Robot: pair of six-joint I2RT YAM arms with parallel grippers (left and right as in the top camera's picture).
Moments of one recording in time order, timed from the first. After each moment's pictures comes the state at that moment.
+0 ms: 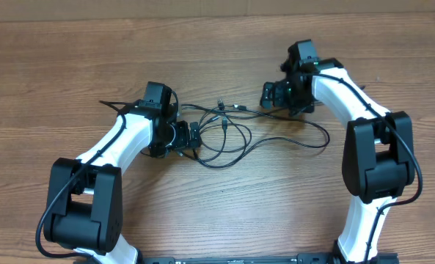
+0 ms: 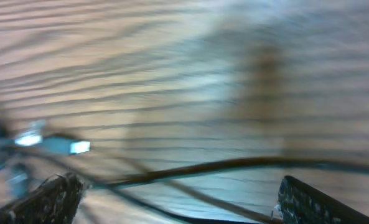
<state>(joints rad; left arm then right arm) -0.21 1.78 1.07 -0.67 0.30 -0.36 0.19 2.10 1.57 -0.79 -0.24 0.23</state>
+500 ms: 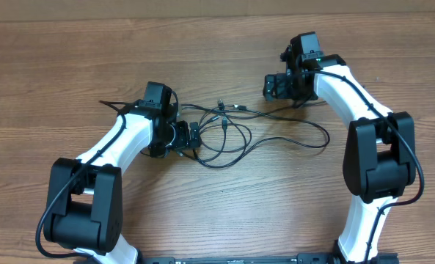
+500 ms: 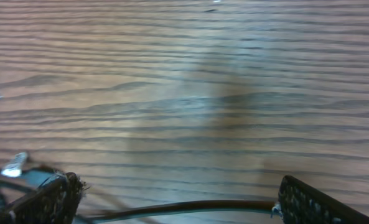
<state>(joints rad) -0.21 1.78 1.07 -0.67 0.29 -0.36 0.18 2.10 1.58 -0.71 -0.13 0.14</state>
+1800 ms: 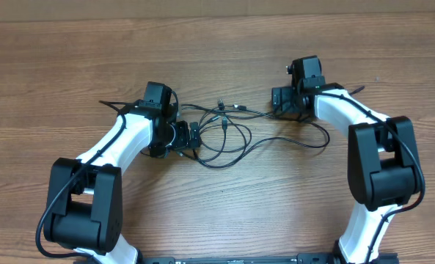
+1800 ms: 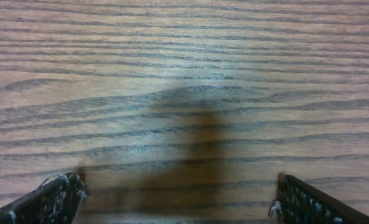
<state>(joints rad) -0.21 1.78 1.07 -0.67 0.29 -0.36 0.17 2.04 1.26 -0.33 0.05 0.12</state>
